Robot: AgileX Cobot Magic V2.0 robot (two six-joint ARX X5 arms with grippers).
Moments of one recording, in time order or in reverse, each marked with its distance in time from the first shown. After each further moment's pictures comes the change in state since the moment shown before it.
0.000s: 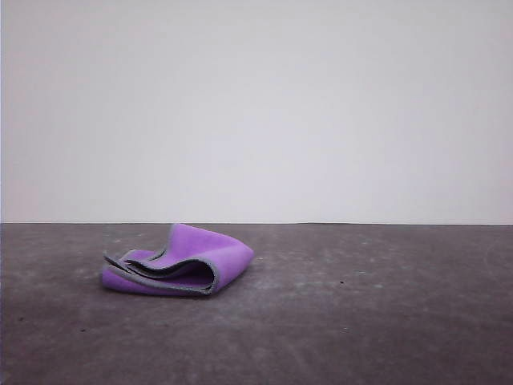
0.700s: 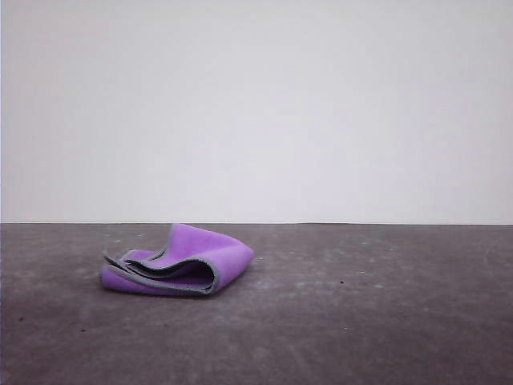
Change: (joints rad) left_arx 0.000 0.000 0.000 0.000 0.000 0.000; right_arx 0.000 0.000 0.000 0.000 0.000 0.000
